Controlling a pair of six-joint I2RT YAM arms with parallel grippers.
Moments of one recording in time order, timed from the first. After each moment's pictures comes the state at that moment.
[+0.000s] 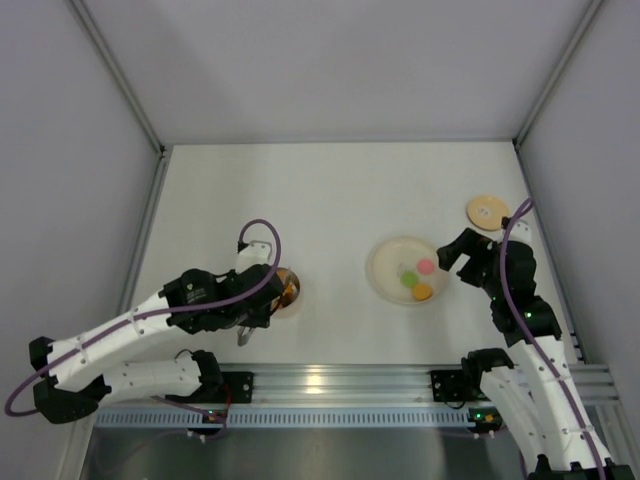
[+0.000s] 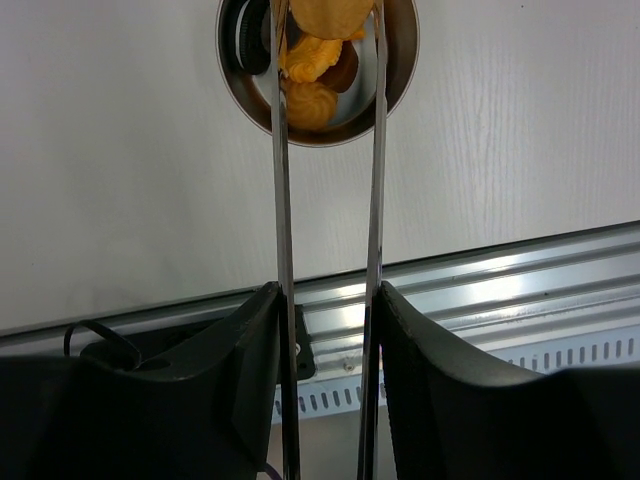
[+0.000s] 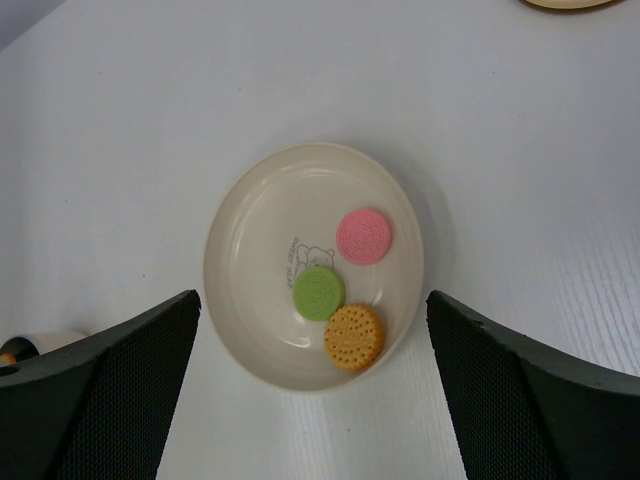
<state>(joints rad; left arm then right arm) -1.12 0.96 1.09 -1.29 -0.43 -0.87 0.11 0.57 0.60 -0.51 0.01 0.53</state>
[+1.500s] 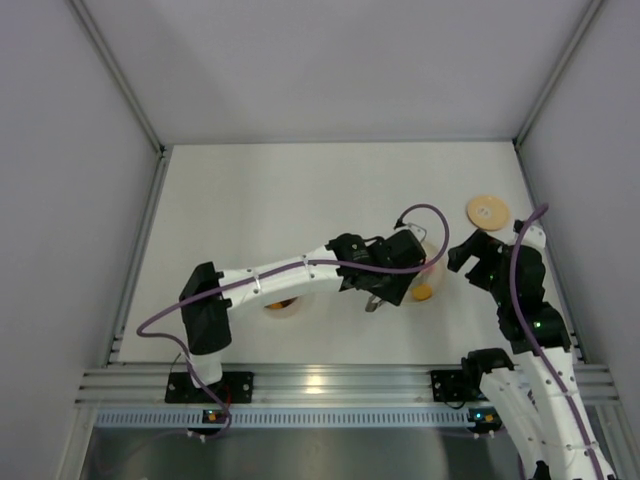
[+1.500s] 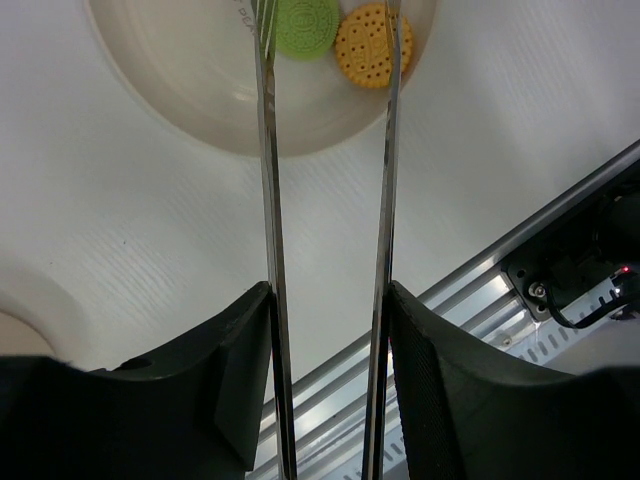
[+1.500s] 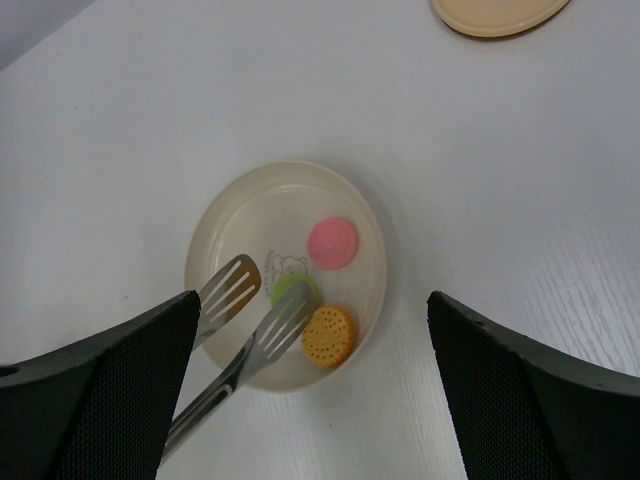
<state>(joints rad) -1.20 1.85 1.70 -0.85 -0.19 -0.57 0.11 0.51 0.66 -0.62 0.11 0.53</state>
